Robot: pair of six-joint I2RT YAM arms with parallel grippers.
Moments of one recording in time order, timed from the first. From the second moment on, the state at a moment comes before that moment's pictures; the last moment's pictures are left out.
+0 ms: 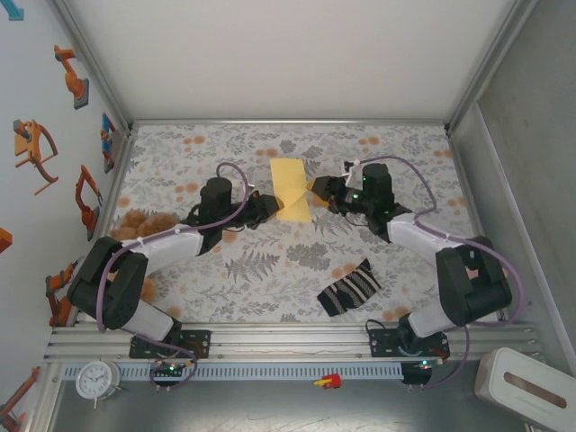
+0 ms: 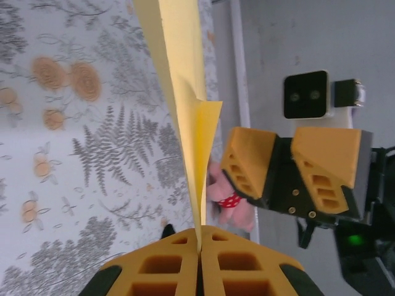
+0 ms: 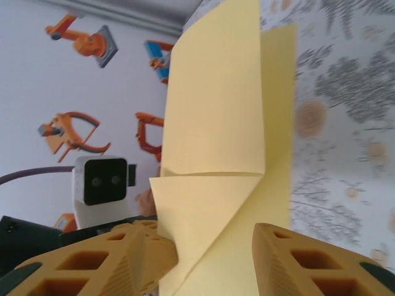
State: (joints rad) left arm -0.57 1.49 0.72 0.37 0.60 -1.07; right arm 0.37 1.47 0.79 0.28 -0.67 1.03
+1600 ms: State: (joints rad) left arm -0.78 1.89 1.34 -0.73 -0.01 -0.64; right arm 0.35 1.26 0.82 -0.38 -0.08 0.70
